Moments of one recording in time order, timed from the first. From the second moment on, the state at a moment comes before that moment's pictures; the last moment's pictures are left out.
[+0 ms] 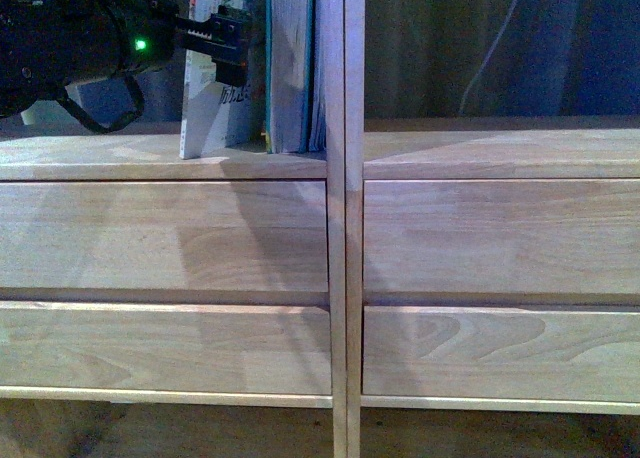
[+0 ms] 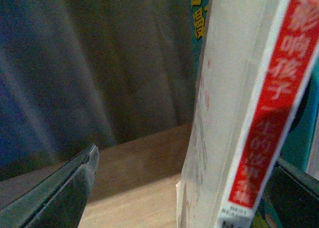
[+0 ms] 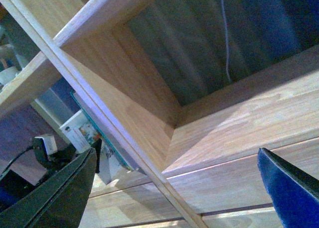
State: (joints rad) left arm -0.17 2.01 1.52 0.65 0.19 0.23; right arm -0.06 0.74 0.65 0.27 -0.14 0.62
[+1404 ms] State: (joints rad) left arm -0.01 0.81 0.60 0.22 0.00 -0.02; right arm 0.04 0.60 0.60 0.08 0.00 0.32
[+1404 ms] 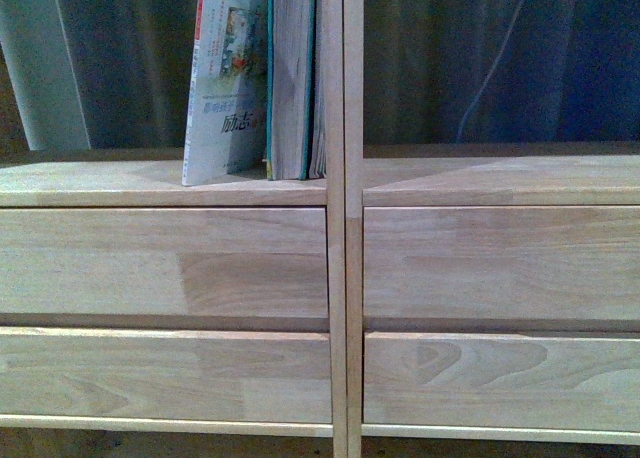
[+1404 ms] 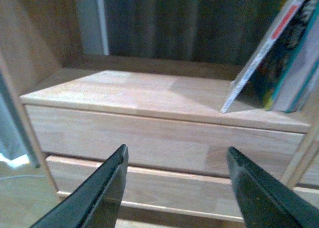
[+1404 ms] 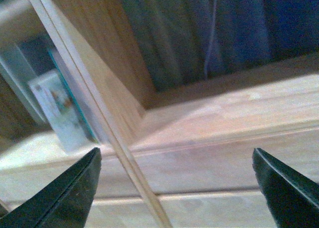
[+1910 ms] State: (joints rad) left arm 0.00 0.58 0.23 0.35 0.00 -0.01; right arm 0.00 0.39 0.24 0.14 0.00 0.01
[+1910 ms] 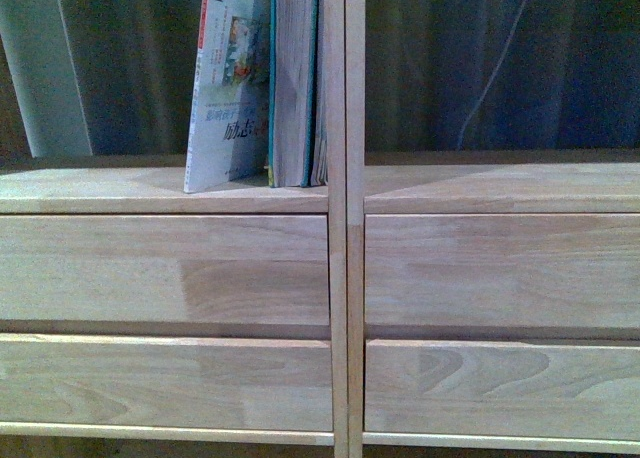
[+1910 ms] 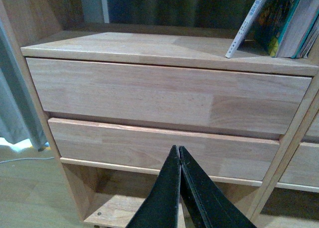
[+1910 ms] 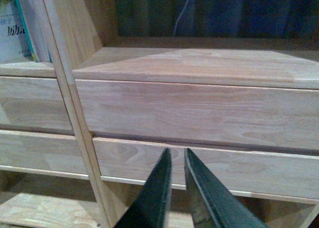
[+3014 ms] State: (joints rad) left arm 0.00 0.20 0.01 0.20 0.00 -0.01; right arm 0.00 0.01 0.01 0.00 0.00 0.01
